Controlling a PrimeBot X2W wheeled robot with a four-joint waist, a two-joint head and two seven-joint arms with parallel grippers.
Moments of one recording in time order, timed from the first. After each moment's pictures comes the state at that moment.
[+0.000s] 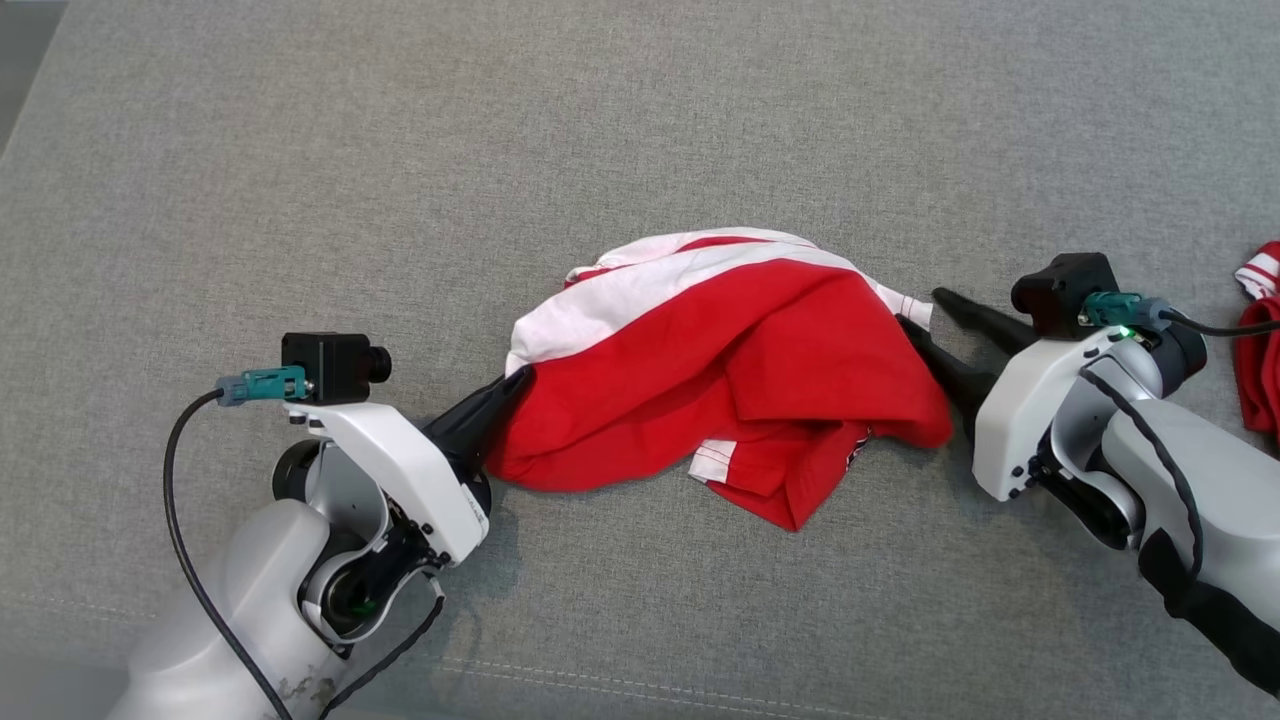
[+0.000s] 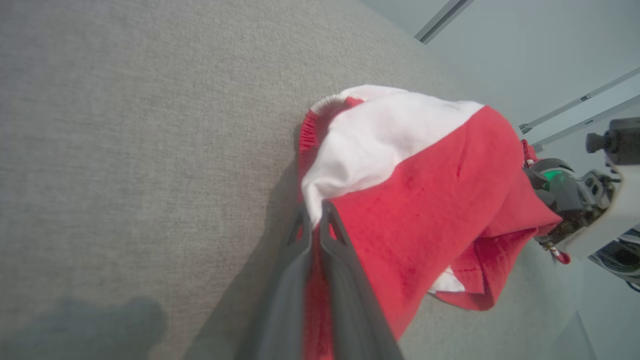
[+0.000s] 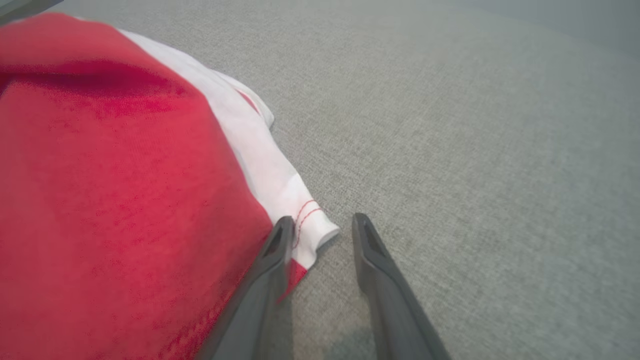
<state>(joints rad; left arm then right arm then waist) -0.53 0.34 -0.66 0.36 -1.11 -0.10 0.14 -0.87 -0.46 1.07 0.67 0.86 0.13 -0.11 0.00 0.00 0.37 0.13</state>
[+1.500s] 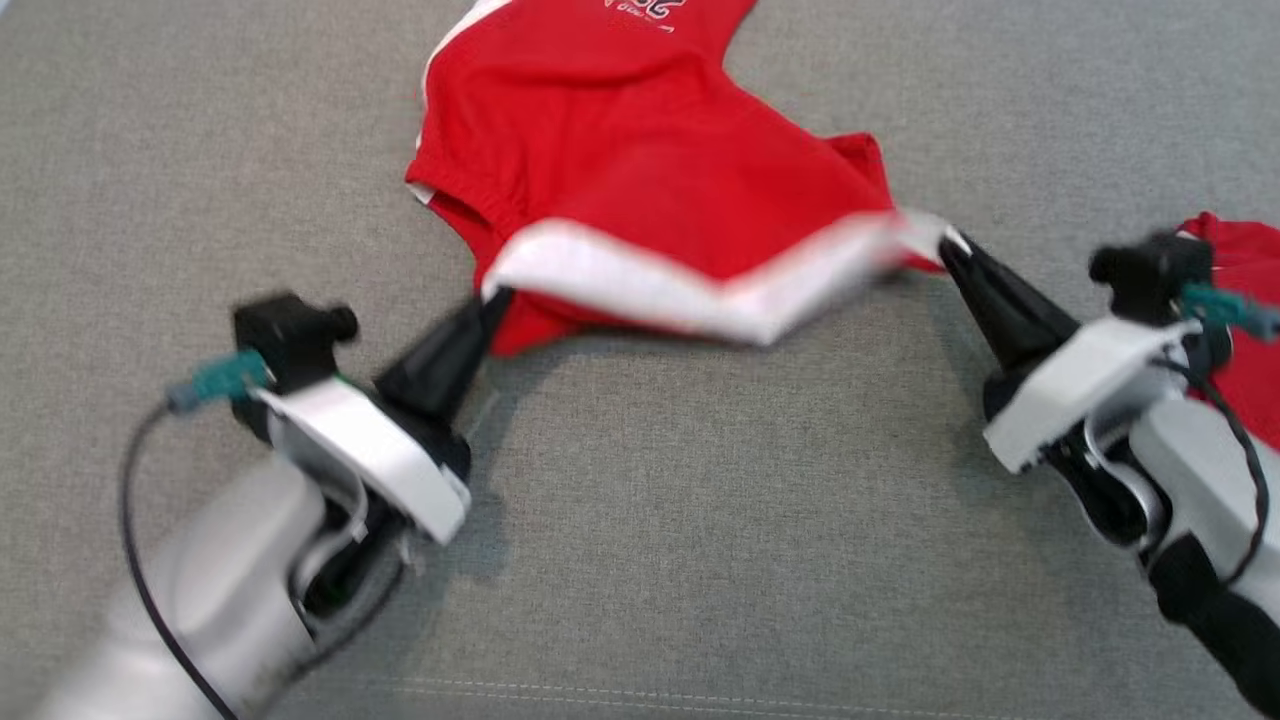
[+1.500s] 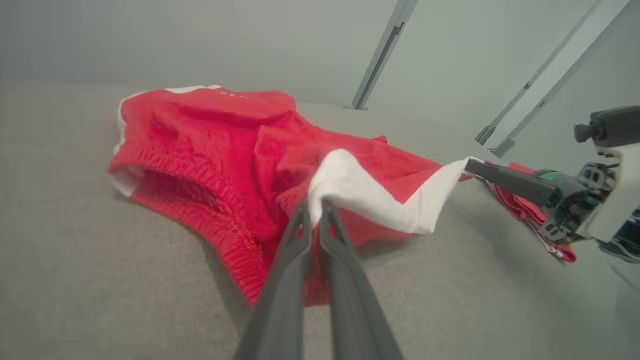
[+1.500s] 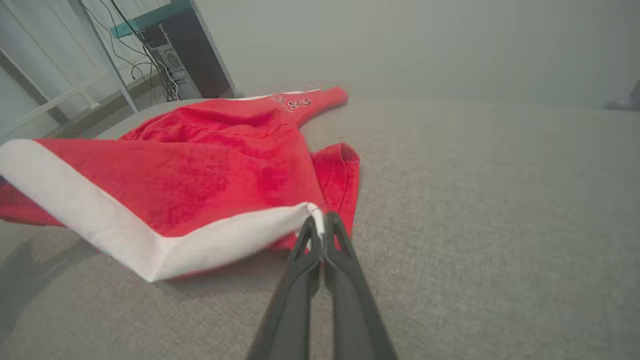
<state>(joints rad) -0.74 0.48 -0.87 0.31 -1.04 -0.12 -0.22 -0.86 -0.45 0.89 0.57 0.89 0.13 -0.24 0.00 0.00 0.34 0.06</state>
